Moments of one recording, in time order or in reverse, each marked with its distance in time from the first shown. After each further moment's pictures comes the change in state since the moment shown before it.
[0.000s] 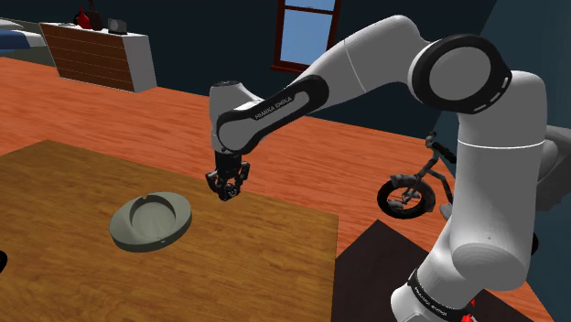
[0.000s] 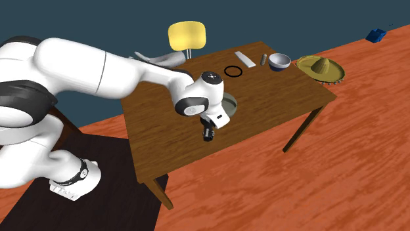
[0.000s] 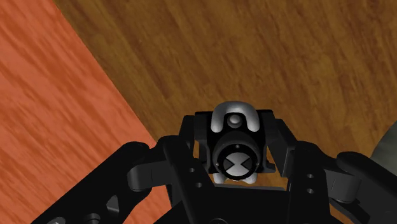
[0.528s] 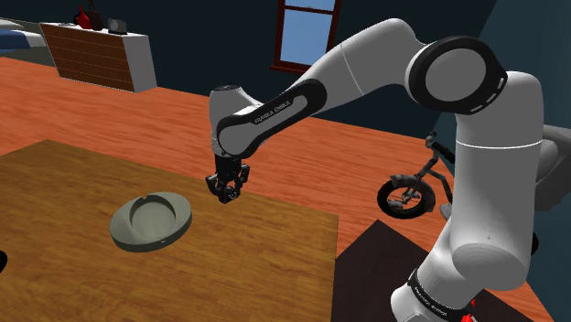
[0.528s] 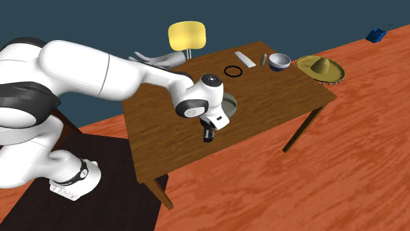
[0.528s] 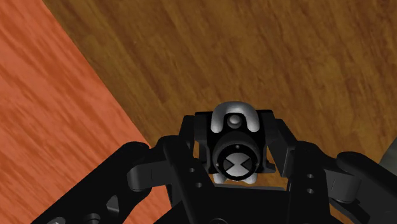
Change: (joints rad) arm 0.003 0.015 -0.002 -0.007 -0.006 0.022 0.005
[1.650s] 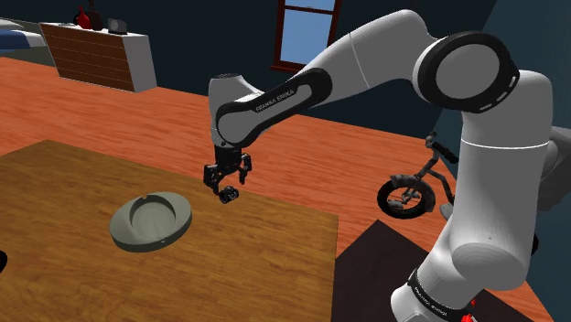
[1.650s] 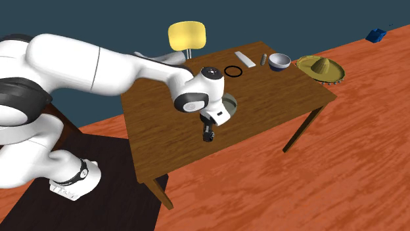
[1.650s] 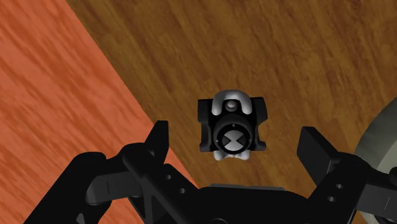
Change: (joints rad) arm -0.006 -0.039 0.007 0.021 0.015 -0.060 -0.010
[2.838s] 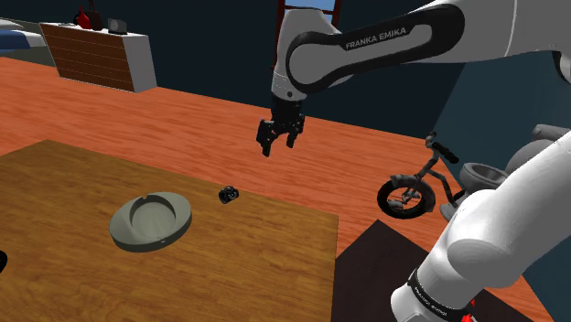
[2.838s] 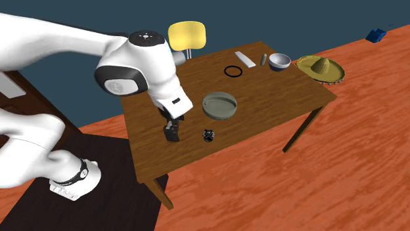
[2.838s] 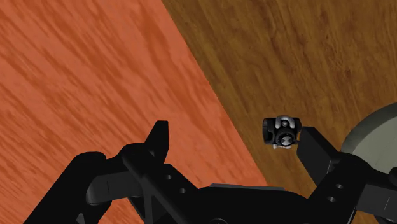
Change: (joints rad) arm -0.085 -0.599 -0.065 -0.346 0.157 -0.129 -0.243
